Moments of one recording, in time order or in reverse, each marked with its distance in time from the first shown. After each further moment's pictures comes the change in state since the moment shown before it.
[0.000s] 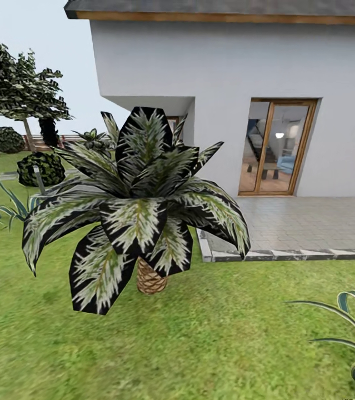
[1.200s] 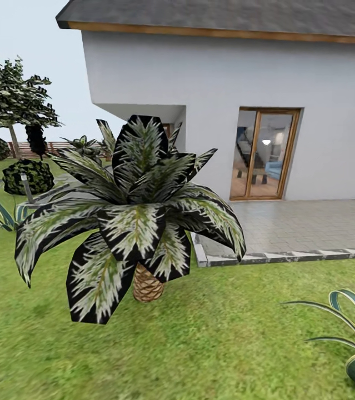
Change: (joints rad) left arm 0.000 0.000 0.001 0.000 0.000 0.000 0.000; right arm 0.000 0.000 -0.002 0.000 0.000 -0.001 -0.001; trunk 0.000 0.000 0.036
